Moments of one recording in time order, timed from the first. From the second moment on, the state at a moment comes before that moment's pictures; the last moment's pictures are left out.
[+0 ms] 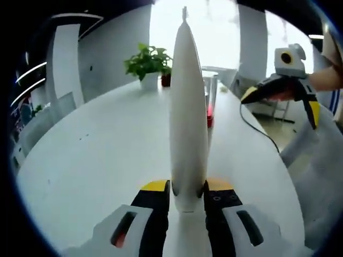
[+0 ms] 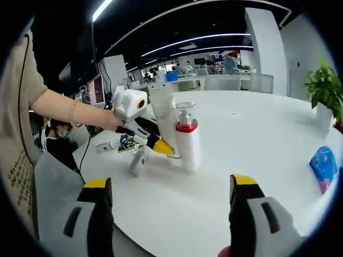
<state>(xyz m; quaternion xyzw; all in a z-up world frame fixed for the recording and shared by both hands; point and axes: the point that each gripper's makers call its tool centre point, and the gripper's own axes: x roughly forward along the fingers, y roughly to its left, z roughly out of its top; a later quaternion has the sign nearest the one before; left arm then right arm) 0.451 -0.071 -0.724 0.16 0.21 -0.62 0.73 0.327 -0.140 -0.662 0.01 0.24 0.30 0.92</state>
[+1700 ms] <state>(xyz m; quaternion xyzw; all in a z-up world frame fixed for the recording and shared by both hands) 0.327 0.074 -0.661 0.00 0.26 -0.41 0.87 0.283 -0.098 -0.640 0.00 0.21 0.32 0.92</state>
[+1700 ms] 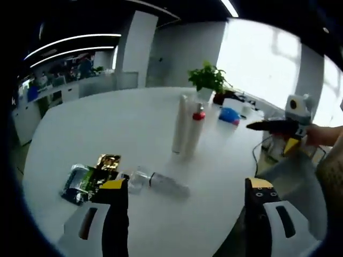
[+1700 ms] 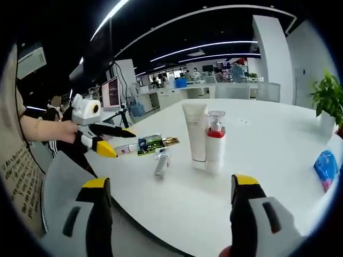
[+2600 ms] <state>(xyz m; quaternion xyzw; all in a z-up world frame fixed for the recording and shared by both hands) 0.288 0.119 -0.659 -0.02 0.27 -0.33 0.91 0.265 -0.094 -0.647 0.01 0.22 0.30 0.93</state>
